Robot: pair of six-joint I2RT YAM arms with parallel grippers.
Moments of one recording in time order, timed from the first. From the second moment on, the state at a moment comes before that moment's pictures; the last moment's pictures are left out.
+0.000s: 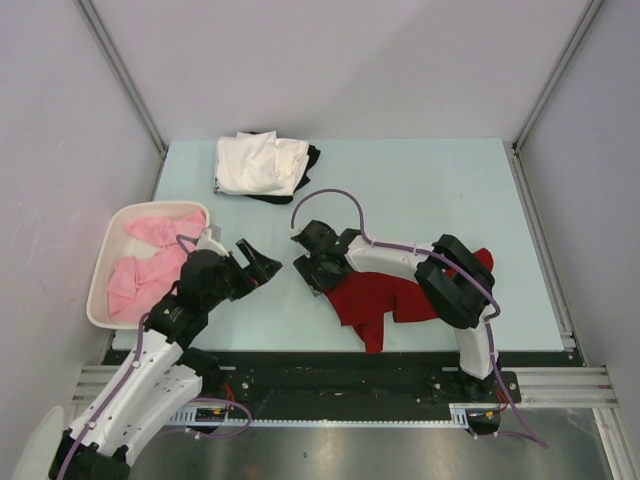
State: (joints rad) left arm -0.41 0.62 0.53 -0.42 0.05 -0.88; right arm 0.93 1.99 1.40 -0.53 0.02 0.26
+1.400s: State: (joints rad) left arm -0.29 0.73 0.48 -0.26 0.32 -0.85; right arm 0.59 1.38 1.76 -0.65 0.61 0.28
